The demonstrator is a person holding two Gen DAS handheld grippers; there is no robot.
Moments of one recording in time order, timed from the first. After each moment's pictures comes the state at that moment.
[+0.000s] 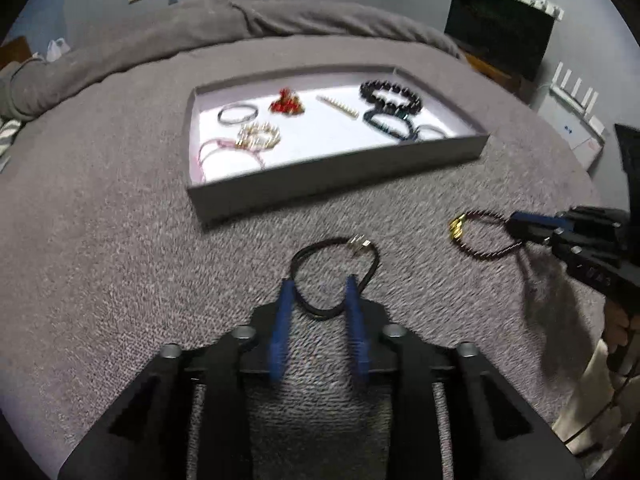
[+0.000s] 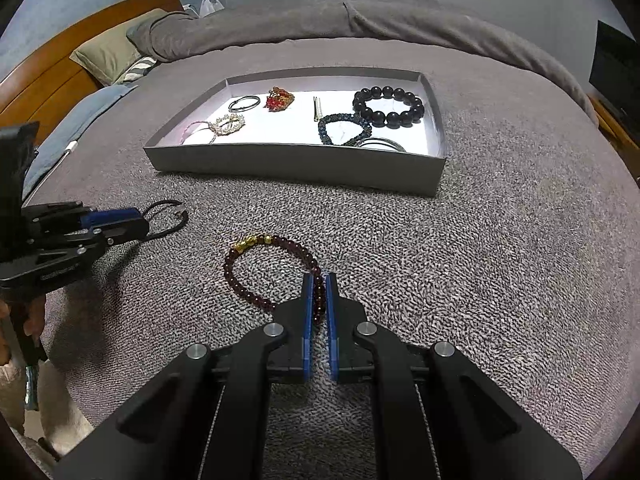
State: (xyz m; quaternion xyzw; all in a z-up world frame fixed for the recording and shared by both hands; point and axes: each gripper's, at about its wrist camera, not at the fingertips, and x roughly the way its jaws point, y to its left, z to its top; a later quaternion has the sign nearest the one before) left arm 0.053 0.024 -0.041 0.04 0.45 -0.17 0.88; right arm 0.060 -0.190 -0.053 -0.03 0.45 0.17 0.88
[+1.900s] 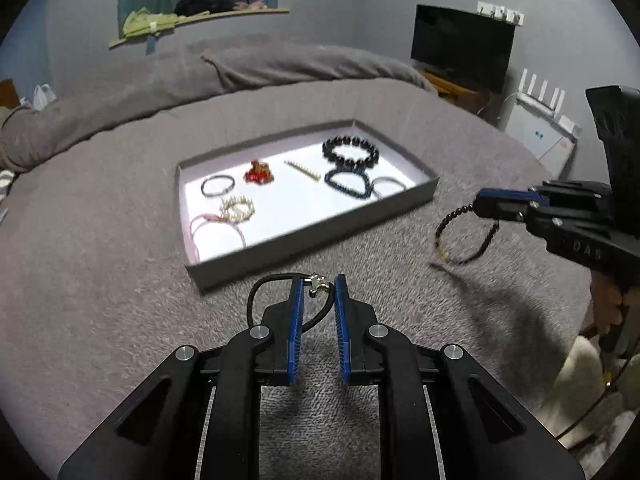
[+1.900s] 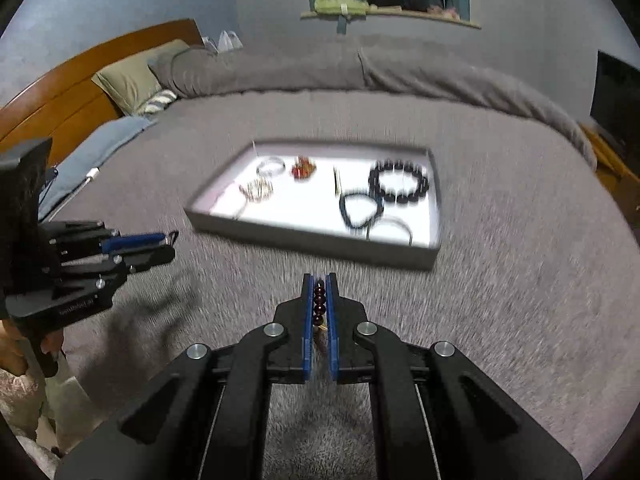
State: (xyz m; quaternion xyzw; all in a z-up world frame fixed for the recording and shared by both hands) left arm 0.040 0.014 0.014 0.06 0.38 -0.21 0.90; right arm 0.050 -0.181 0.019 -0.03 0.37 0.19 0.91
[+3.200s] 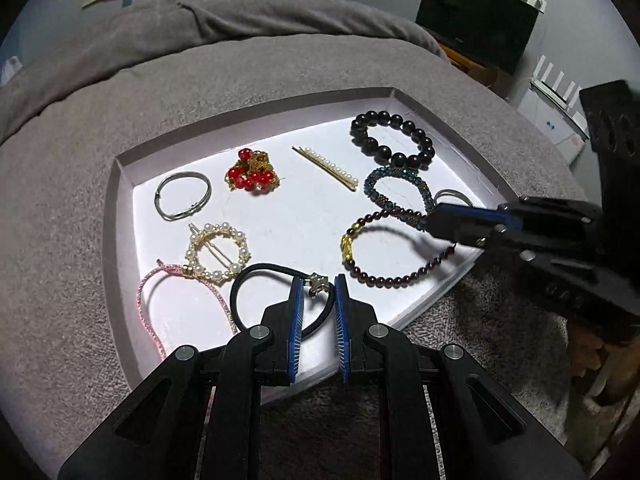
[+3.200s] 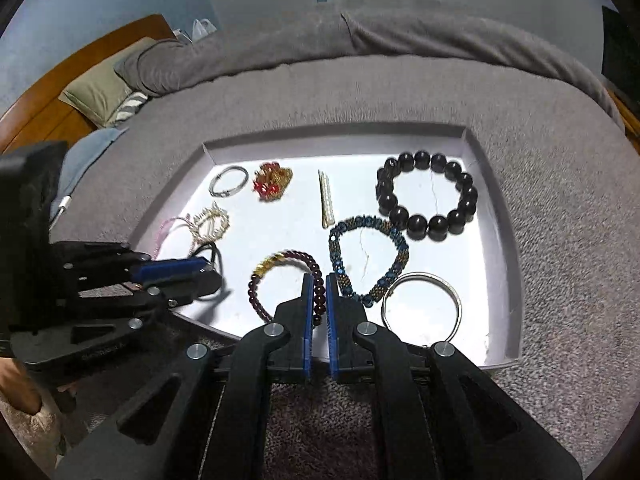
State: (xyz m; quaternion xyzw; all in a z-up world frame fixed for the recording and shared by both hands) left arm 0.175 -0.004 -0.045 0.05 0.47 -0.24 0.85; right arm 0.177 -0.156 -0.048 0.02 0.44 0.18 0.88
